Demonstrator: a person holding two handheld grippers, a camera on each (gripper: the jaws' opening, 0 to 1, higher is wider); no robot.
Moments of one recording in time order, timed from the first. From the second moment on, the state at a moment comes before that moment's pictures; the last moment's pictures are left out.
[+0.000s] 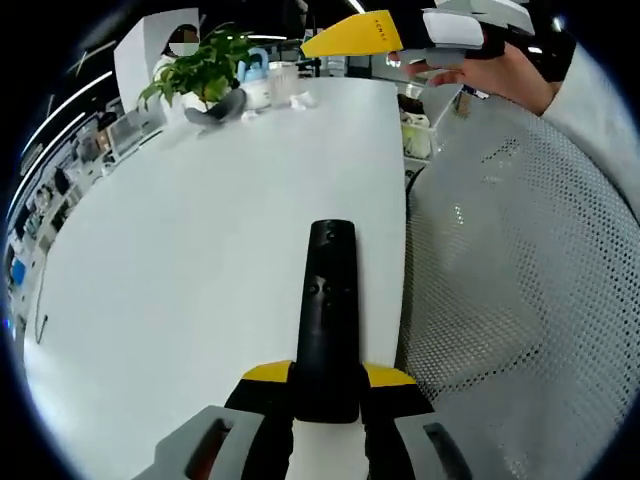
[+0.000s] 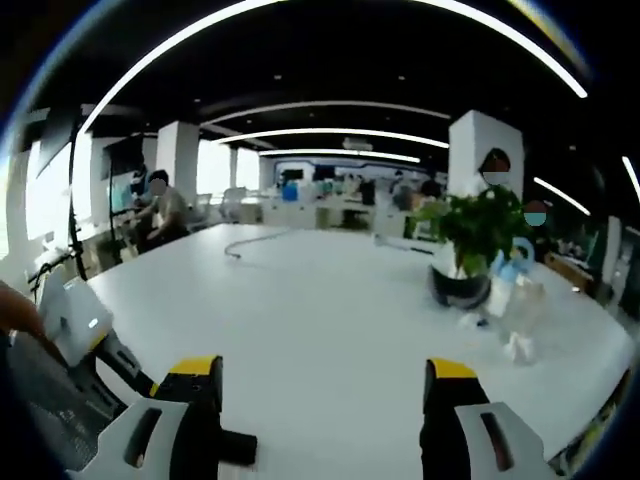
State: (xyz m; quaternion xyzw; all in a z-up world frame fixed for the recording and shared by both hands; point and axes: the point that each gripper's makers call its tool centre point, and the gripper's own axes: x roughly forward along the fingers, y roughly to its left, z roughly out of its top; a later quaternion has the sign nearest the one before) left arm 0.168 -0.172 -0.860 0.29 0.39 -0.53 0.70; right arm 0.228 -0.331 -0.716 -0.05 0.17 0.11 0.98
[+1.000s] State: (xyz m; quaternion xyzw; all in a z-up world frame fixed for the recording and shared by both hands) left arm 0.238 -0.148 -0.864 0.35 0.45 -0.49 0.66; right arm 0.225 -0.306 -0.721 0.06 0.20 0.24 0.95
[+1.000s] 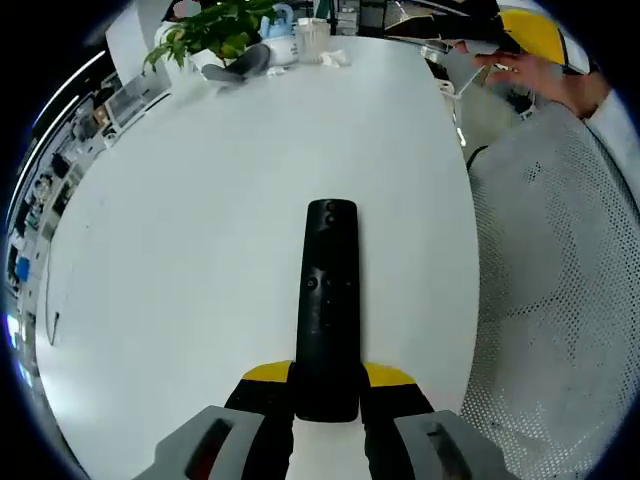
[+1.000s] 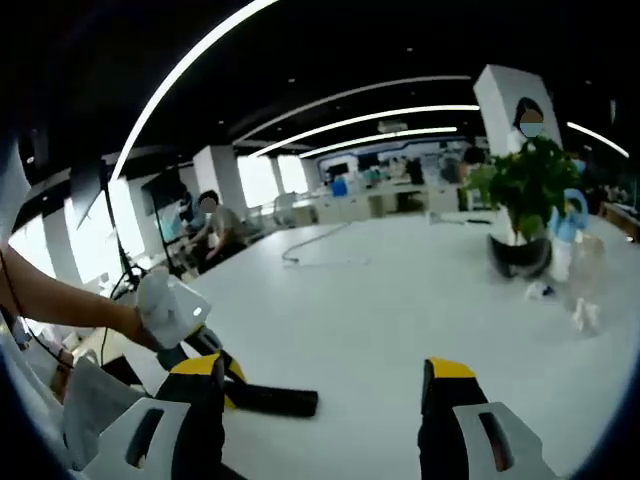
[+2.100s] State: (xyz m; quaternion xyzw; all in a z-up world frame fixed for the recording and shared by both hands) left arm 0.379 -0.136 -0.865 0.40 0.49 -0.49 0.60; right arm 0.229 -0.319 -0.732 0.05 0.22 0.20 0.95
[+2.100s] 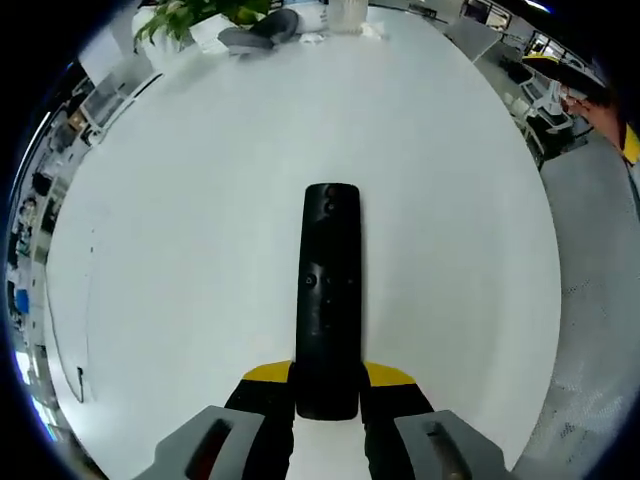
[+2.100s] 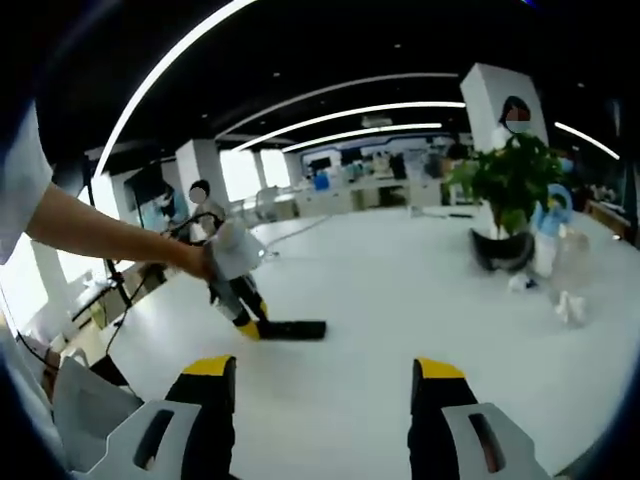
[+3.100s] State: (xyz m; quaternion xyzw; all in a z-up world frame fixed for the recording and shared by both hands) left arm 0.491 -0.123 -0.866 0.45 0.51 -0.48 0.55; right arm 0.228 -0.325 -0.749 0.04 0.26 0.18 0.95
